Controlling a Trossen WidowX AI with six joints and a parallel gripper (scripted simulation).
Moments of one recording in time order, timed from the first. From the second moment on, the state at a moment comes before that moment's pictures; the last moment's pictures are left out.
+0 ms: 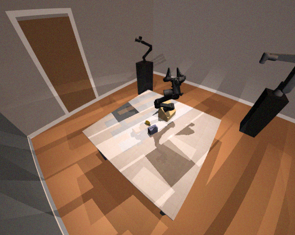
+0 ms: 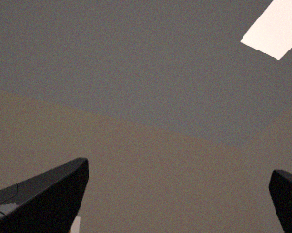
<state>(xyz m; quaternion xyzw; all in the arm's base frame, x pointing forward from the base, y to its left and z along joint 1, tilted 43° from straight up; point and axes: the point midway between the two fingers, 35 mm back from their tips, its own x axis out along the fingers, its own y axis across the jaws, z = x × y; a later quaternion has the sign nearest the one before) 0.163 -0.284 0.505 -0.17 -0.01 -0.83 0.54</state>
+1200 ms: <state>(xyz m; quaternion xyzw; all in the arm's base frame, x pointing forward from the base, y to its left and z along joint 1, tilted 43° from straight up) -0.122 0.017 0.618 -0.30 -0.26 -0.92 0.00</state>
